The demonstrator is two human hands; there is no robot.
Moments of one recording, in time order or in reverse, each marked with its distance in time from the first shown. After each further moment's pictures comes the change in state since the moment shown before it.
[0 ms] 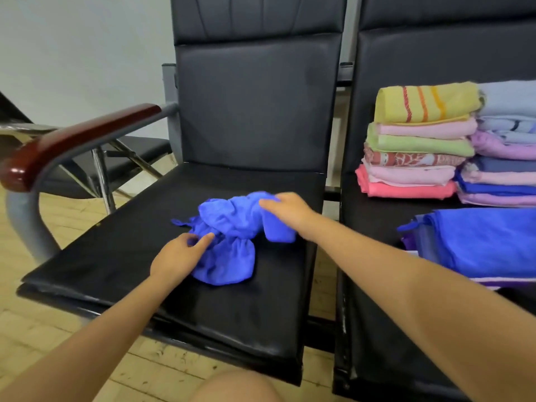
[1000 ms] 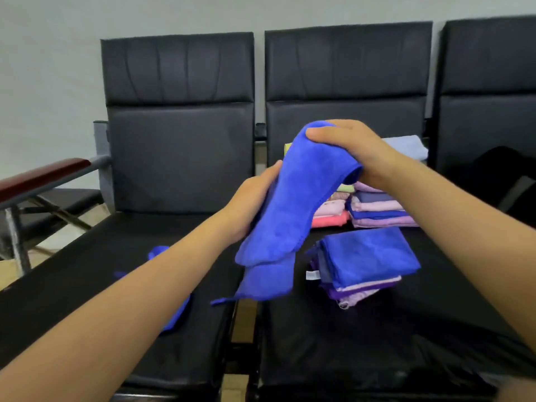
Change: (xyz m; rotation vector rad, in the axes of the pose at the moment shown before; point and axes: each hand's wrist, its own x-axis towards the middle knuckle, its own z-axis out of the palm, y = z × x) left_hand -0.118 0.298 -0.014 -0.859 -0.607 0.522; right_hand -0.163 -0.094 -0.248 0.231 0.150 -0.370
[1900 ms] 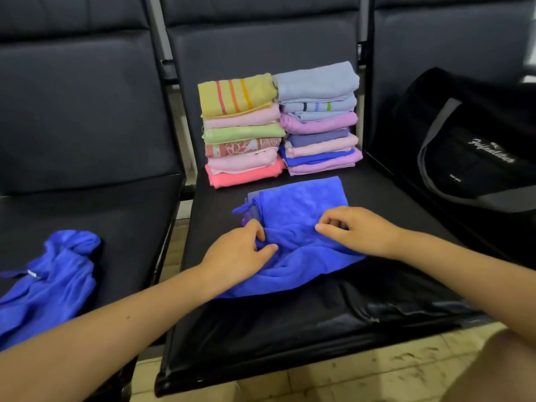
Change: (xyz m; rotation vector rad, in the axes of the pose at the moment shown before) left_hand 0.005 -0.147 0.102 1.056 -0.165 0.007; right_hand -0.140 0.201 -0.106 -0.880 -0.076 0.289
